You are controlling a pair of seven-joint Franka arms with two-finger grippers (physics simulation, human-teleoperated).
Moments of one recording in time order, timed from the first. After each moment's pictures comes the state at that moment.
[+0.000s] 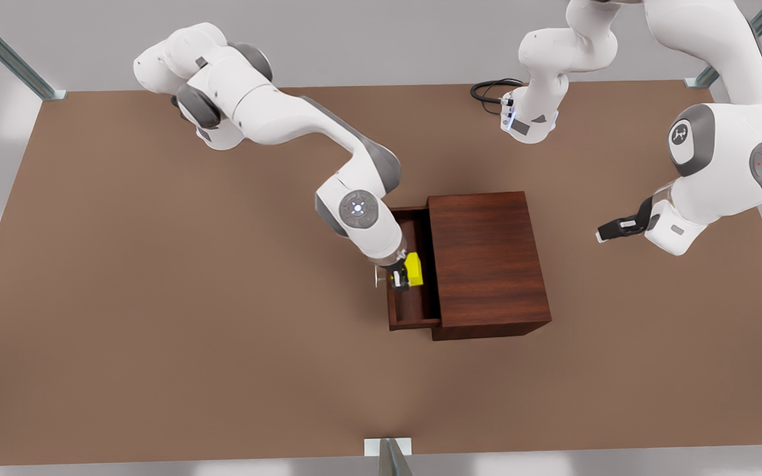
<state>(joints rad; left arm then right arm) -0.03 0.11 0.03 -1.65 -0.10 1.64 -0.18 0.68 0.89 0.10 -0.88 0.13 1.98 2.19</state>
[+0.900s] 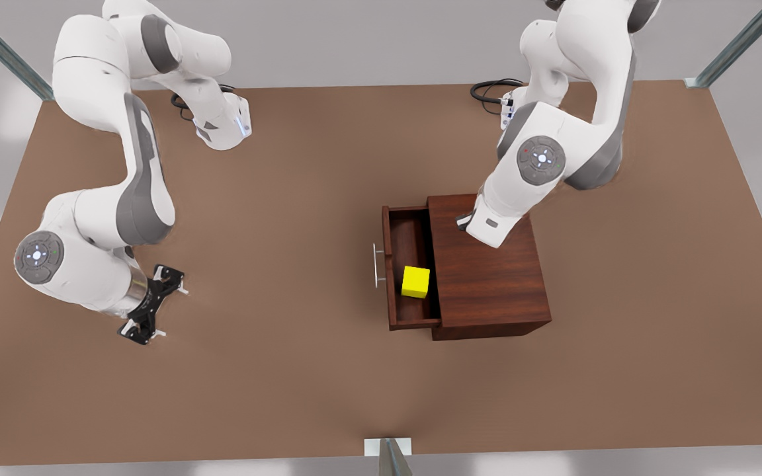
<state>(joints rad) -0.54 0.29 0.02 -1.46 -0.11 1.68 -0.78 0.06 0.45 0.02 -1.28 0.05 1.72 1.97</state>
